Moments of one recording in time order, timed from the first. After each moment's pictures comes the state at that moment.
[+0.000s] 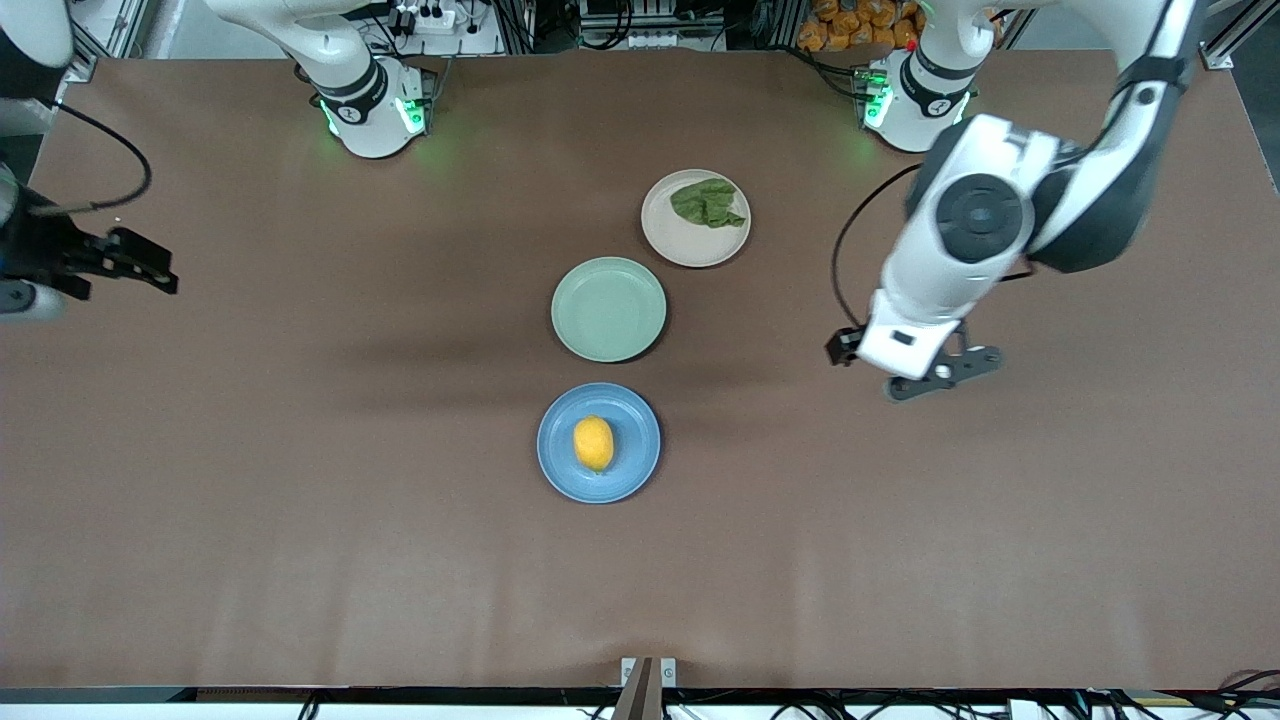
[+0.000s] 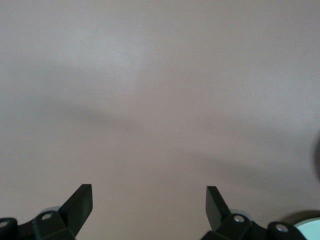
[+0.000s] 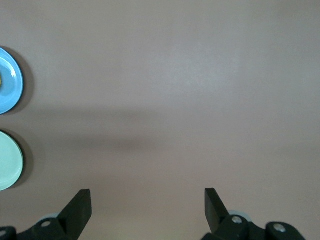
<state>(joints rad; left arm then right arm) -0.06 0.23 -0.33 -1.74 0.14 1.88 -0.69 0.15 0.02 -0.19 -1.56 -0.02 1.54 -0.10</state>
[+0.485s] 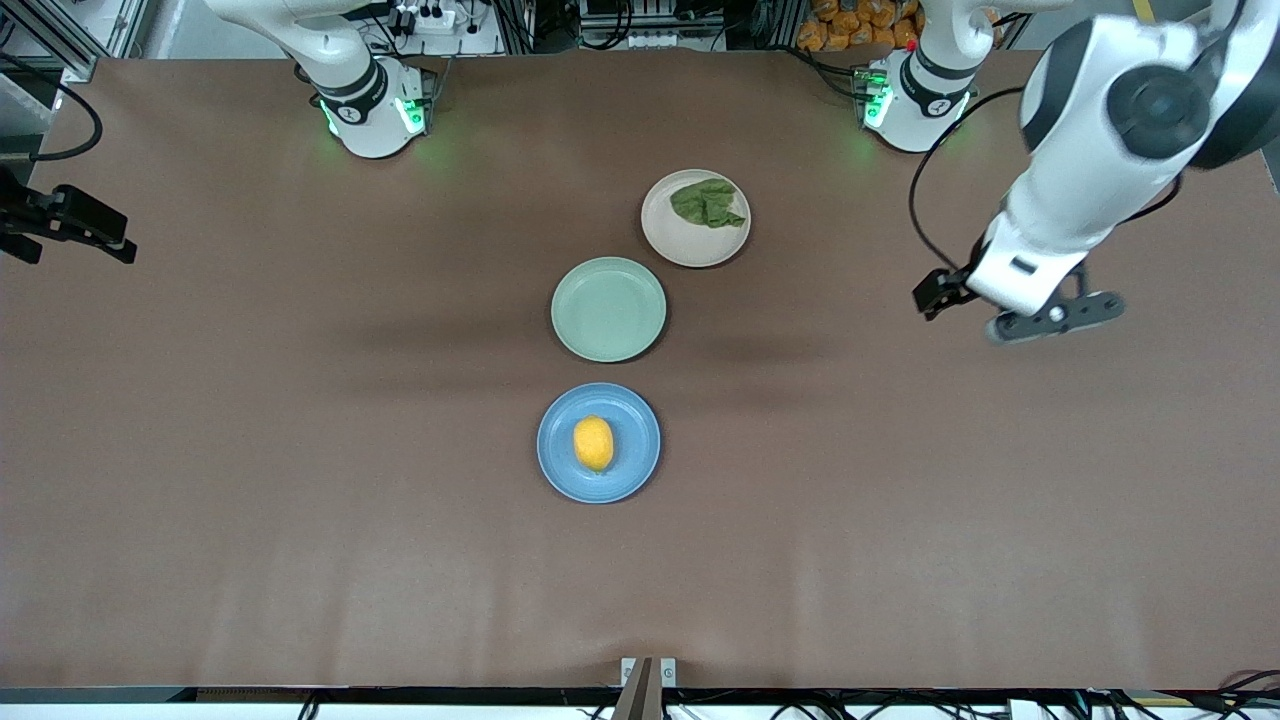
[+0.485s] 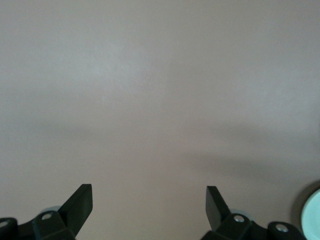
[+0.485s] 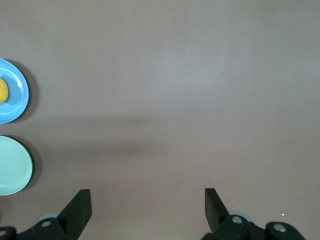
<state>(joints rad) -0.15 -0.03 -0.11 -1.88 0.05 1.88 -0.44 0.15 0.02 -0.19 -1.48 -0.02 1.48 -0.04</state>
